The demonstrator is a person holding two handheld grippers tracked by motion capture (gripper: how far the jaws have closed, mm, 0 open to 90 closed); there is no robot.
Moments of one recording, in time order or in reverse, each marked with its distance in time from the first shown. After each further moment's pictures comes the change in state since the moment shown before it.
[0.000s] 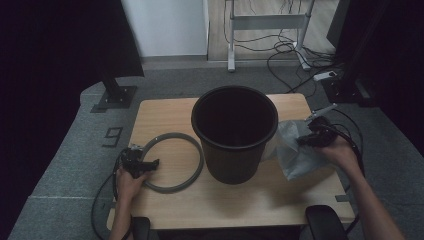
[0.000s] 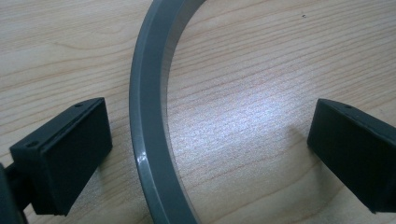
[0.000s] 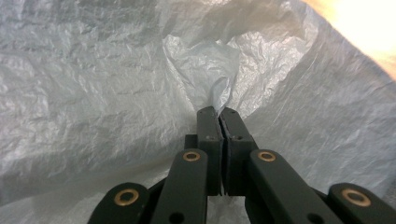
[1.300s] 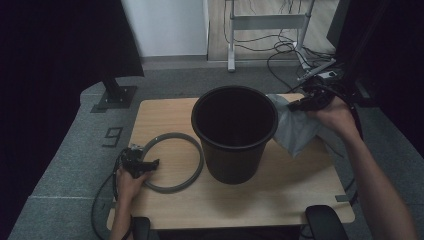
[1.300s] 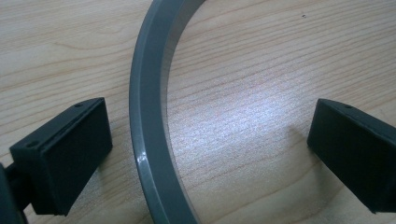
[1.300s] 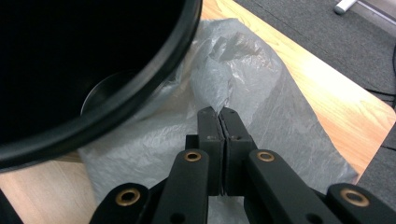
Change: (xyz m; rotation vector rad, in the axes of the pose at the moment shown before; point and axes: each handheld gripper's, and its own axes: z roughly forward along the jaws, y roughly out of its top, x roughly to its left) left arm 0.000 0.000 0.000 -0.001 0.000 -0.002; right arm 0.015 0.106 -0.067 -0.086 -0.009 -0.056
